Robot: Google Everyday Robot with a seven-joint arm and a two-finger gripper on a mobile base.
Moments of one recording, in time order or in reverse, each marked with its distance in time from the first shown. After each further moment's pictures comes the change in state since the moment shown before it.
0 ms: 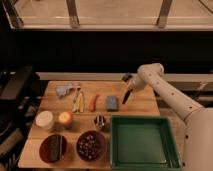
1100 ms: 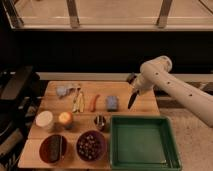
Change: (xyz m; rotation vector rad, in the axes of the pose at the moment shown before) arm -0.076 0.009 -0.118 -0.152 -0.037 -0.017
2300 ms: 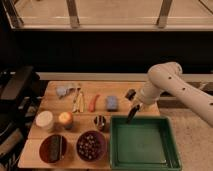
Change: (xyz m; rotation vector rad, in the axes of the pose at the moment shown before) arm -0.096 0.010 -0.037 0.053 -0.259 0.134
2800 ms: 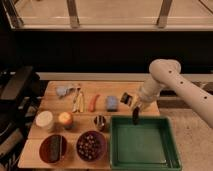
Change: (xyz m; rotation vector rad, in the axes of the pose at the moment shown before) arm -0.003 0.004 0.009 0.021 -0.185 -0.318
